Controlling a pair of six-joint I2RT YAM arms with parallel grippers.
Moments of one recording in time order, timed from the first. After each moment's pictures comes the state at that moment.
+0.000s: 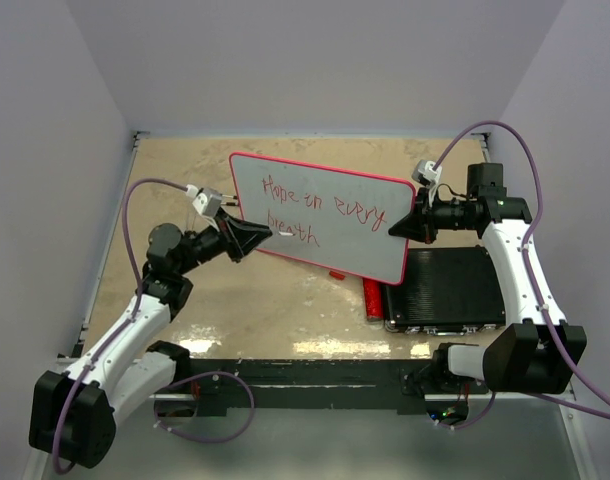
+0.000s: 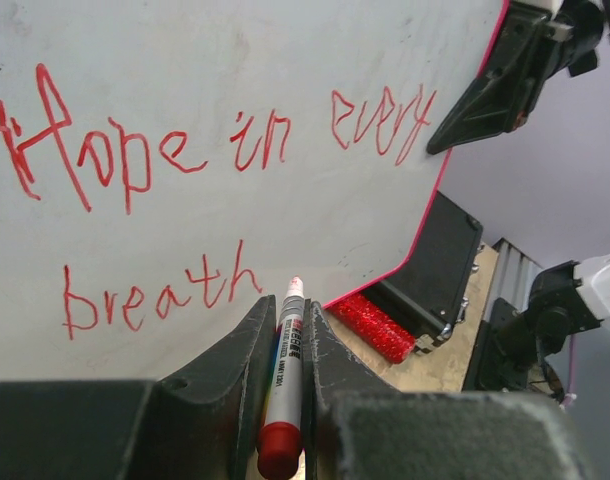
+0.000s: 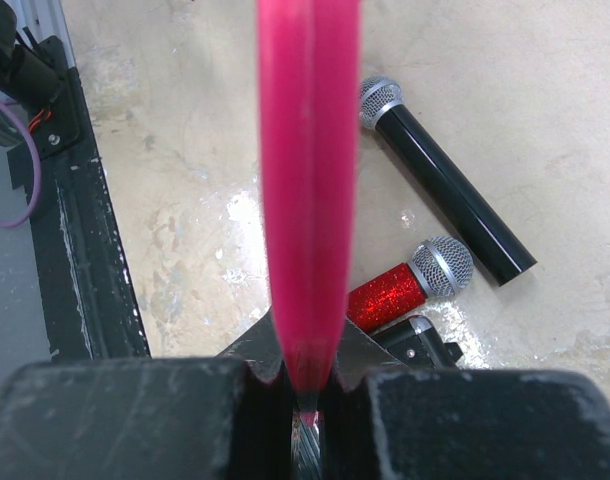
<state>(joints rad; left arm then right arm) -0.29 0.91 0.49 0.48 0.68 -0.45 -0.05 1.28 1.19 -0.93 -1.09 -0.70</state>
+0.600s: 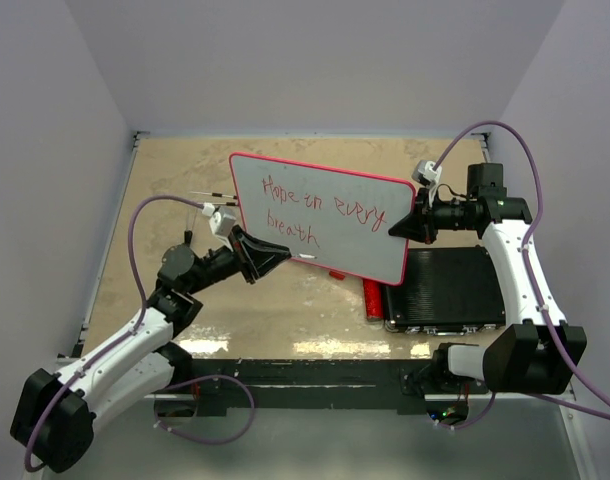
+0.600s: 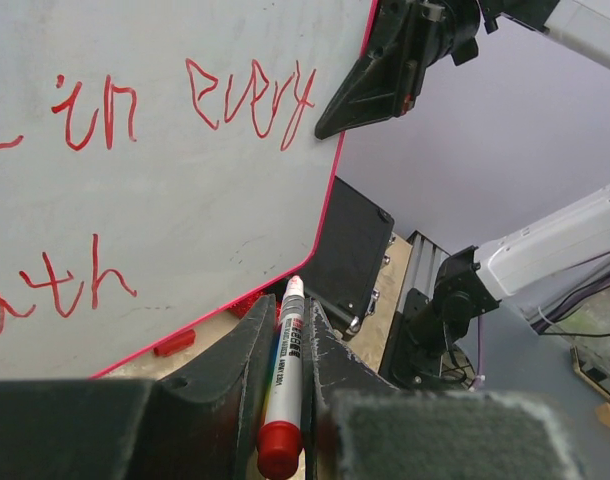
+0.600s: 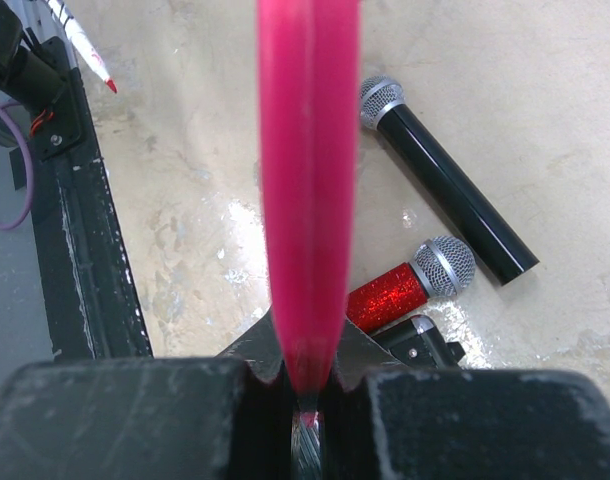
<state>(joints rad) -0.50 0.84 0.39 0.60 0.59 -0.57 -0.05 1.27 1.19 -0.93 -1.09 -0.70</state>
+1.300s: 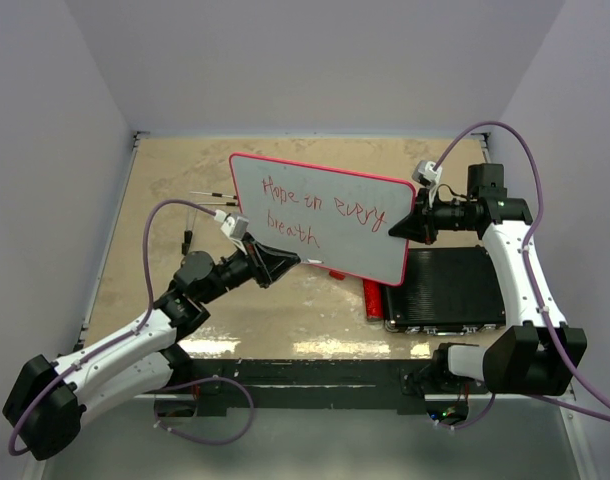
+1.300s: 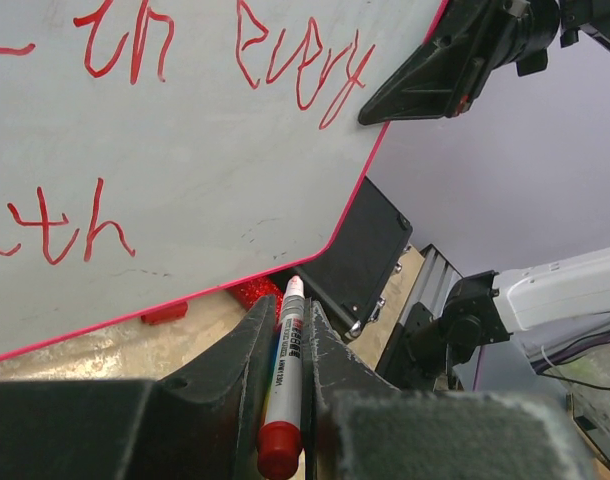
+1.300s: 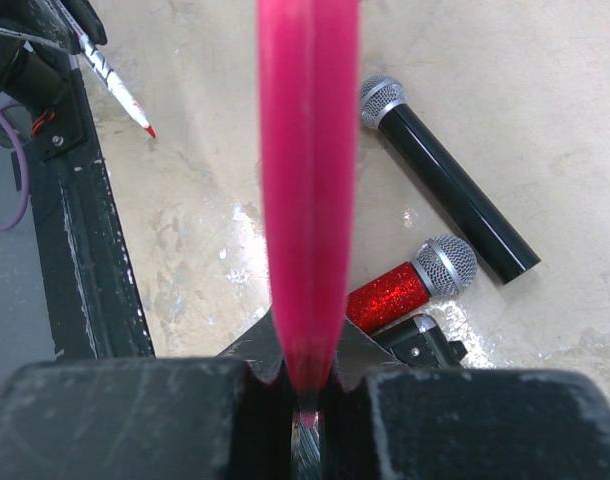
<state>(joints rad) -0.70 0.85 0.39 0.51 0.28 -0.63 -0.05 1.27 1.19 -0.93 -1.09 -0.69</state>
